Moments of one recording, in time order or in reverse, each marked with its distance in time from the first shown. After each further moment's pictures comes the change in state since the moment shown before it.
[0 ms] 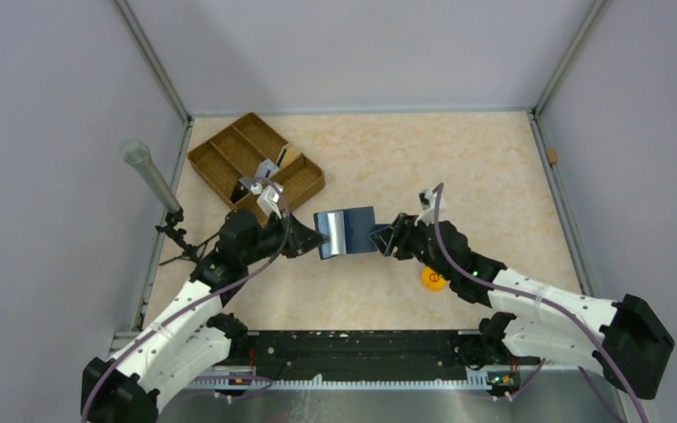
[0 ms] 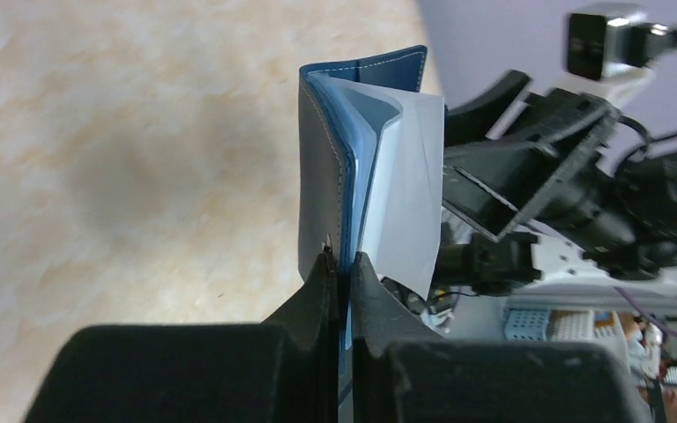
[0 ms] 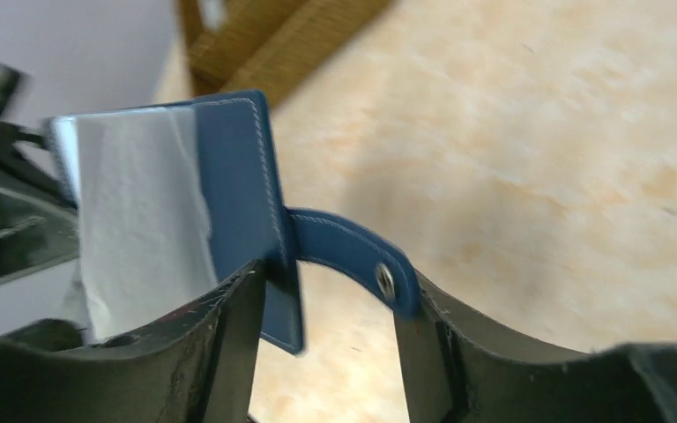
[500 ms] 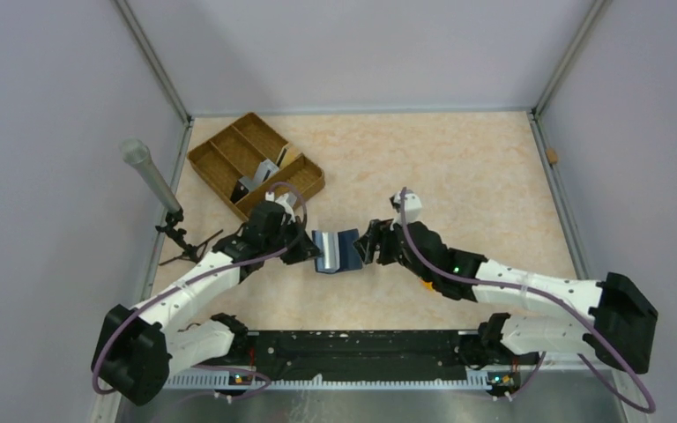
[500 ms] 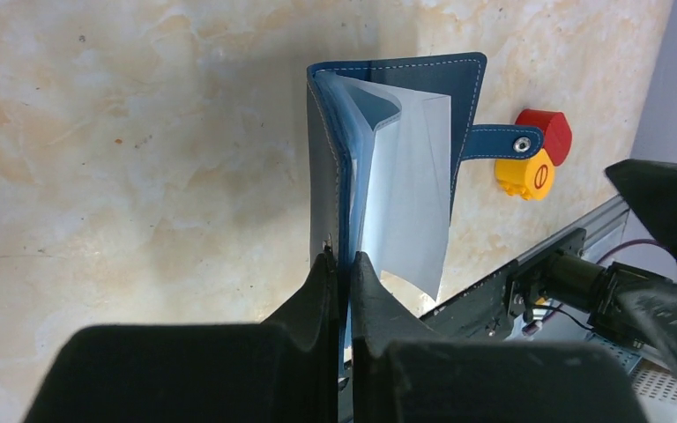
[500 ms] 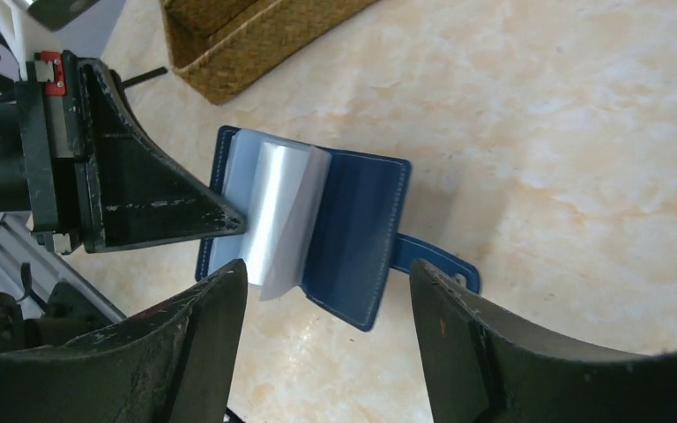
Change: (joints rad) left arm -0.030 0.309 0.108 -0.351 -0.209 0.064; right arm 0.151 0.126 0.143 -0.203 0.187 -0.121
